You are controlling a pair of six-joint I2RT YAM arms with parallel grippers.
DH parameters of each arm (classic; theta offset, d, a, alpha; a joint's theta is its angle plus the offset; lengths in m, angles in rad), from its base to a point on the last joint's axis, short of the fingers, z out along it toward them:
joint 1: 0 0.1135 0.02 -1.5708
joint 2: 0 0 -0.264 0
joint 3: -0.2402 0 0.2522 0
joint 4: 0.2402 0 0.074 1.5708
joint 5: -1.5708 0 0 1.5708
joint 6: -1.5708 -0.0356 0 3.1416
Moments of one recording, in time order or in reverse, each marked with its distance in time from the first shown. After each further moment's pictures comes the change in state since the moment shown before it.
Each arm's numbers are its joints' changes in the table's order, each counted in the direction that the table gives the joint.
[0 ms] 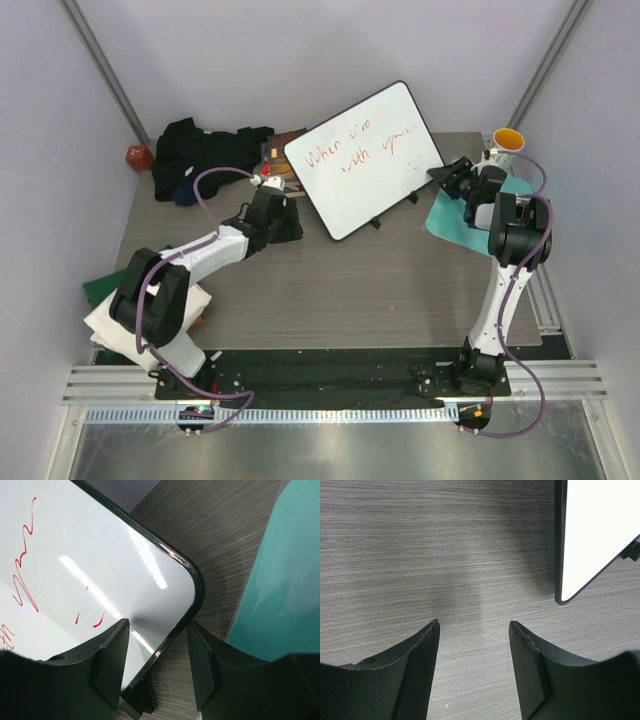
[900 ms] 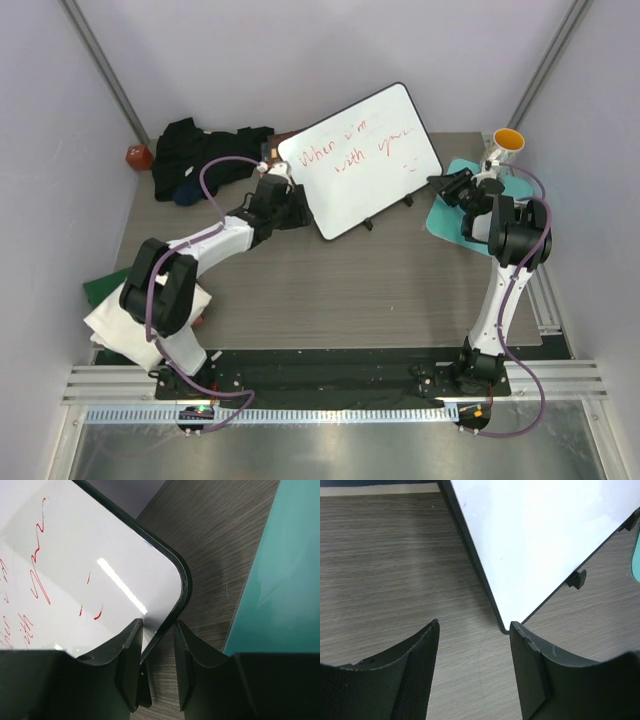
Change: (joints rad) left arm 0.009 0.080 -0.095 -0.087 -0.078 0.000; right arm 0.000 0.000 0.135 -0.225 0.010 -0.117
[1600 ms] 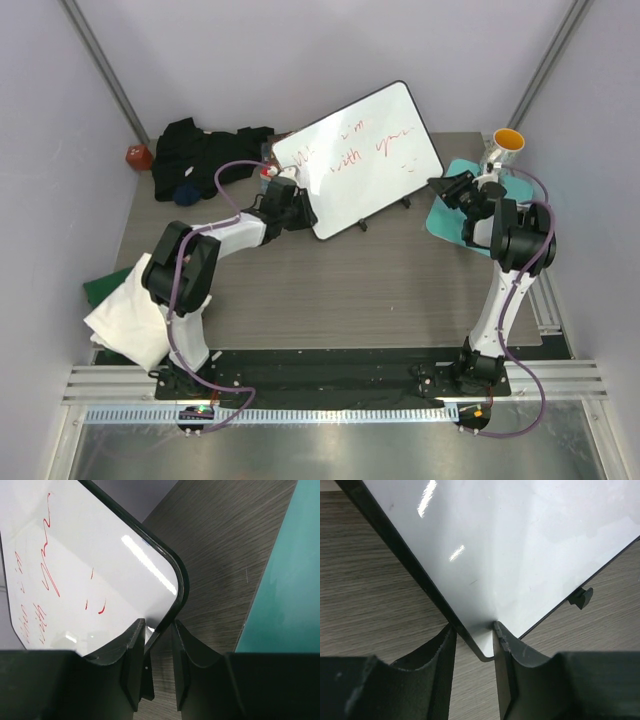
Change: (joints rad) left arm 0.002 0.186 -0.056 -0.116 -0.061 0.021; right arm 0.000 -0.071 0.093 -0.047 0.010 -0.010
